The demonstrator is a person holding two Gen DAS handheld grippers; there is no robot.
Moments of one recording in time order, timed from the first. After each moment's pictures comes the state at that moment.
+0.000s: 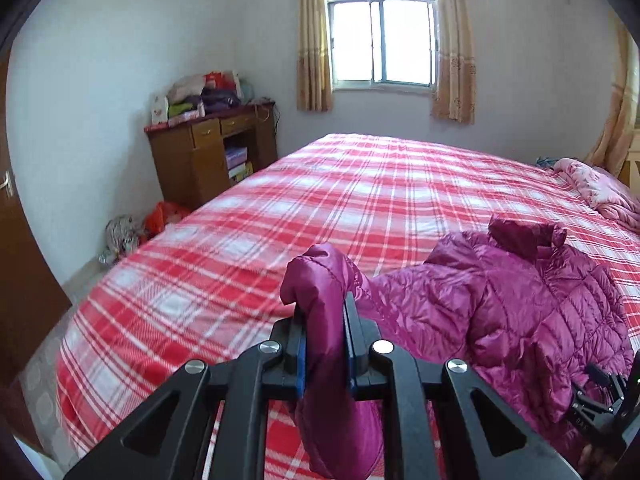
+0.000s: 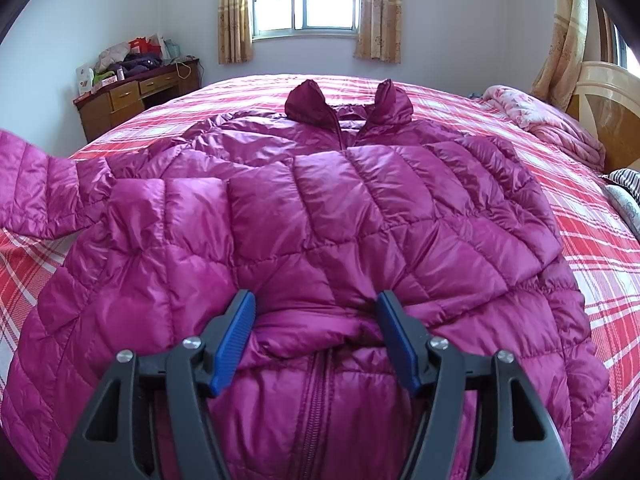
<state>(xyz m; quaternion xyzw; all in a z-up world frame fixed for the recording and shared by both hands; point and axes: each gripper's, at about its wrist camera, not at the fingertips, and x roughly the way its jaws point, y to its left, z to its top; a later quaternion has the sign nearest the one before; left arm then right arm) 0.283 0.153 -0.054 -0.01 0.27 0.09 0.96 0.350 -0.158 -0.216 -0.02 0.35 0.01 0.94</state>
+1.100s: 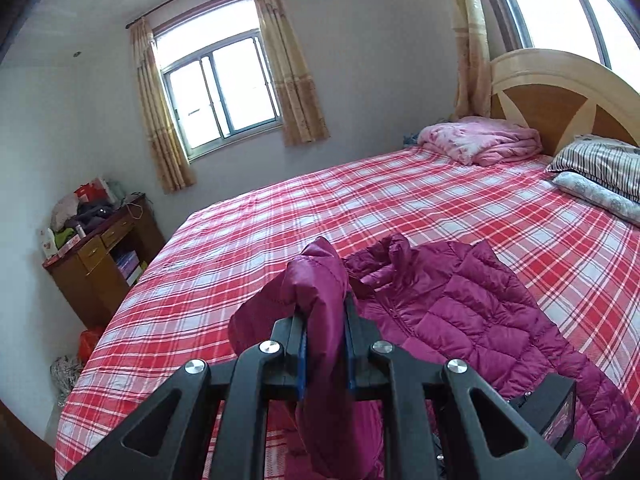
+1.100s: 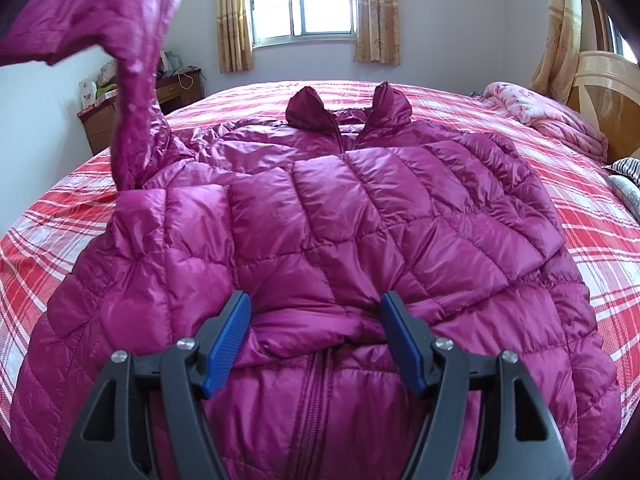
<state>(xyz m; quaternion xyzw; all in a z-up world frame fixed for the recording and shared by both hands) 0.314 -0.077 -0.005 0.16 0.22 -0.13 0.96 0.349 -0.161 -0.213 0.01 0.34 0.02 0.94</state>
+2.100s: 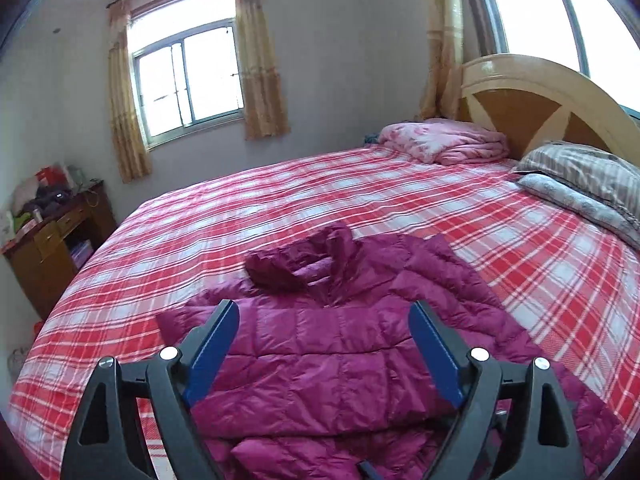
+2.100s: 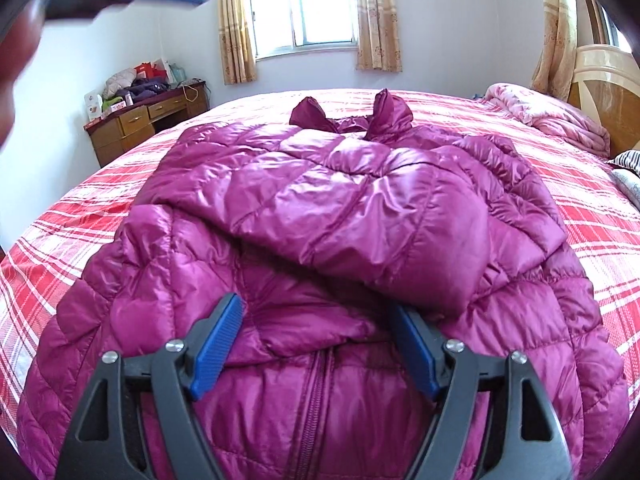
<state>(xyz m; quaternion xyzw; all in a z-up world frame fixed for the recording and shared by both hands) 0.337 -0.102 -0.059 0.11 0.23 -0.17 0.95 0.346 -0.167 -0.213 0.03 0.32 0.03 0.95</state>
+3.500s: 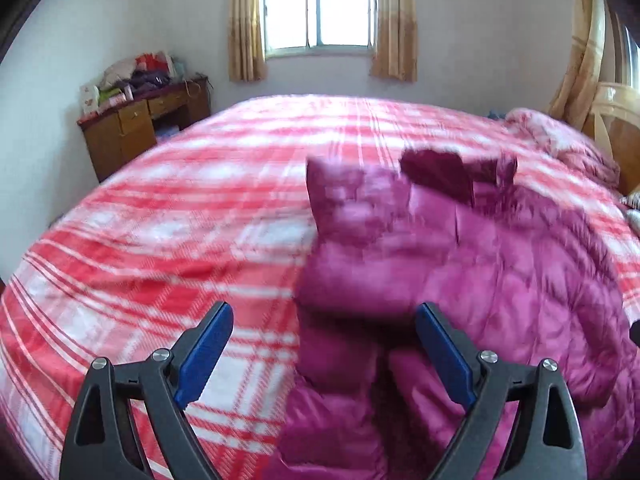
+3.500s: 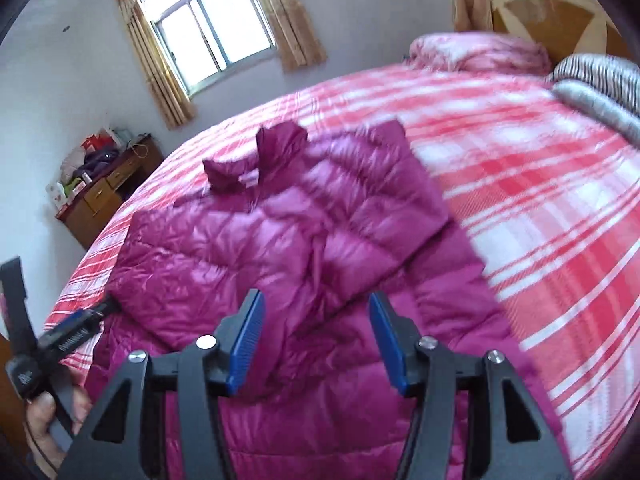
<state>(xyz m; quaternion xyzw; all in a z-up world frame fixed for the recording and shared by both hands) 0.367 0.003 -0.136 0.00 0.31 0.00 0.95 0.328 -0.268 -0.155 0.16 0.31 -0.04 0.94</state>
